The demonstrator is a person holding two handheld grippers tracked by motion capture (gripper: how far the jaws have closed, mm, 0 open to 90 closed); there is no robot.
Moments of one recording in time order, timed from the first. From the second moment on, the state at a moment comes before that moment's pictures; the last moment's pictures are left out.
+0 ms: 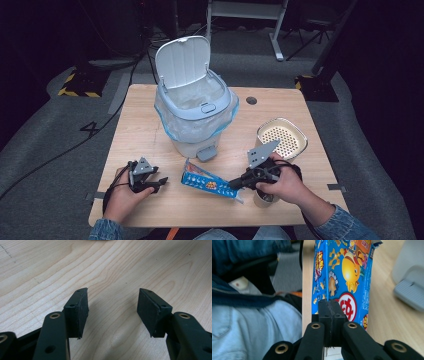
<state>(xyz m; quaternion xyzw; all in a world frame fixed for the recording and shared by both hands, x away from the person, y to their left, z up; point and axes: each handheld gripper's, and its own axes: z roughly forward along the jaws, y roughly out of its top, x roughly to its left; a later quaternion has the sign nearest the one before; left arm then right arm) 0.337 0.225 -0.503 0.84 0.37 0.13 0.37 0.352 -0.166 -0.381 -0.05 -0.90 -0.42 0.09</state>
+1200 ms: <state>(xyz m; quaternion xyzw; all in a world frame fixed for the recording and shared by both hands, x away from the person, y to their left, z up) 0.336 0.222 -0.504 0.84 0.37 0.14 0.36 0.361 -0.249 -0.290 -0.12 -0.83 -0.55 0.00</state>
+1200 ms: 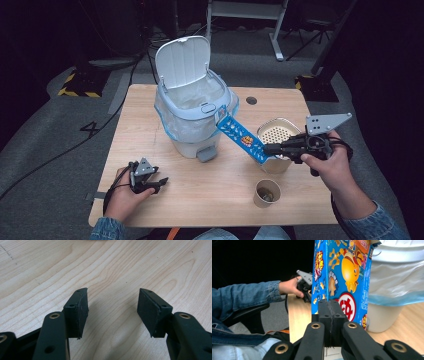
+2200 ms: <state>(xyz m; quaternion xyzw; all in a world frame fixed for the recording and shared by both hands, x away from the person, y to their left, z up) 0.335 0.222 -0.503 0.84 0.37 0.15 0.36 0.425 -0.197 -0.204 -0.13 -0.82 -0.55 -0.05</state>
